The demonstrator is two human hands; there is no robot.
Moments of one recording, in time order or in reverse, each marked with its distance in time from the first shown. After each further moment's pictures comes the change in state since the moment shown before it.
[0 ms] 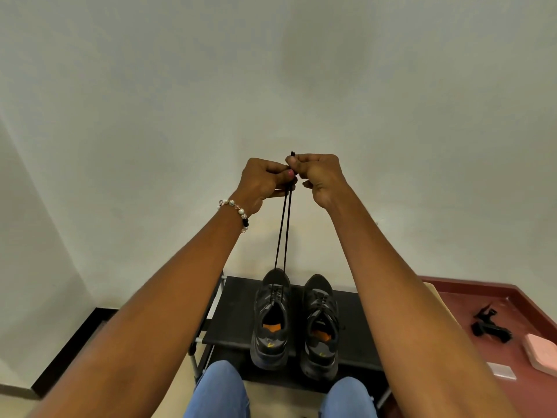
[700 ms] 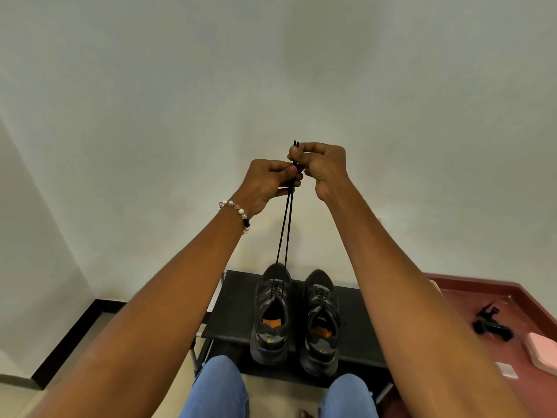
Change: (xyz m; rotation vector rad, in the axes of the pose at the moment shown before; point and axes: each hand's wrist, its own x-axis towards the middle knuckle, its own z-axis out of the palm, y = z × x) left_hand 0.005 -0.018 0.002 -0.074 -0.044 -0.002; right_hand 0.007 0.004 0.005 0.052 0.063 -0.072
